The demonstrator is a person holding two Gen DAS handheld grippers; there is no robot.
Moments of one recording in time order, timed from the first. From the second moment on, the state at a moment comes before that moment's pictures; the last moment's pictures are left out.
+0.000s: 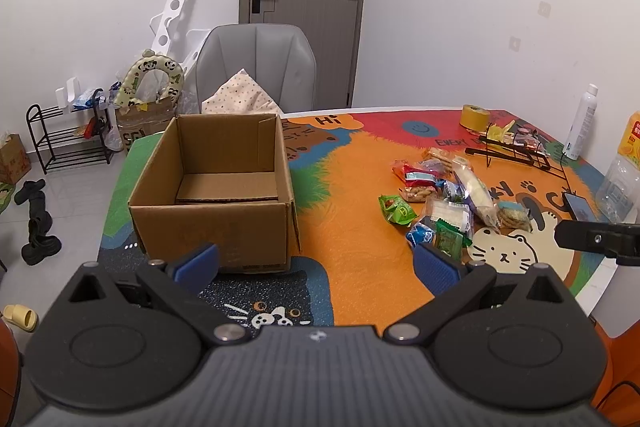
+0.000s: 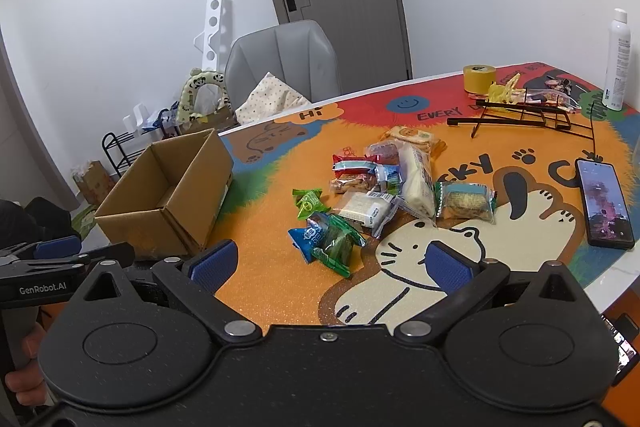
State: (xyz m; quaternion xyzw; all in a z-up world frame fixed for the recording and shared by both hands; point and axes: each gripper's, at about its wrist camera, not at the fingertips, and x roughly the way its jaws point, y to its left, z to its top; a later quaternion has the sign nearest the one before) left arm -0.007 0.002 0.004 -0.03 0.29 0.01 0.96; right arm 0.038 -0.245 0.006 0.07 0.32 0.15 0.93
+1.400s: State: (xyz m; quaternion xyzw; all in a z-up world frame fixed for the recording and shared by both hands) left arm 0.015 -0.003 -0.005 -0.04 0.29 0.00 0.96; right arm 0.052 -0.251 -0.007 0.06 0.33 0.15 0.93
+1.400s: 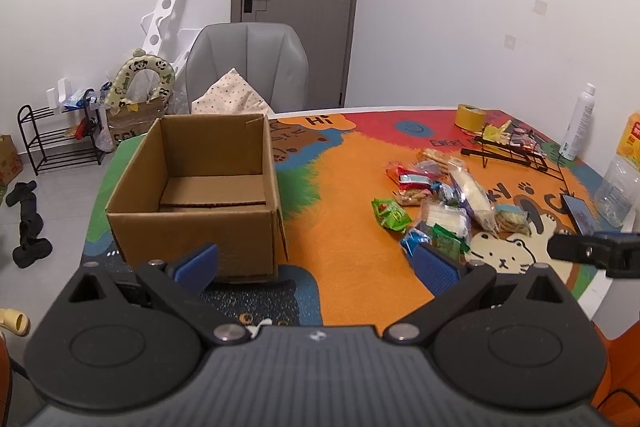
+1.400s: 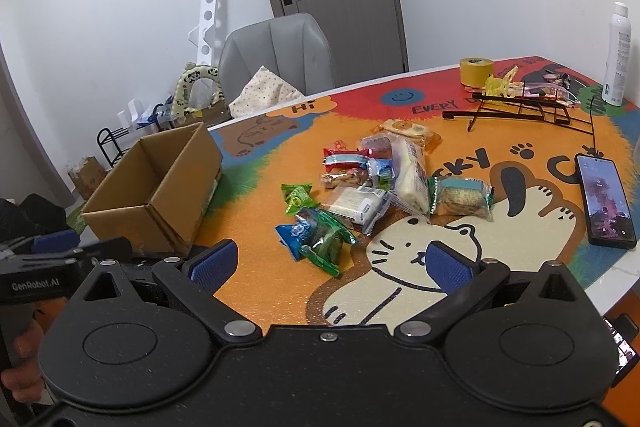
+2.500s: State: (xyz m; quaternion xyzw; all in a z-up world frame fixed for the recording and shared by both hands) left arm 0.084 -0.043 -0.051 -0.06 0.29 -0.05 0.95; right arm 0.121 -0.299 -0.069 0.10 0.33 0.09 0.93
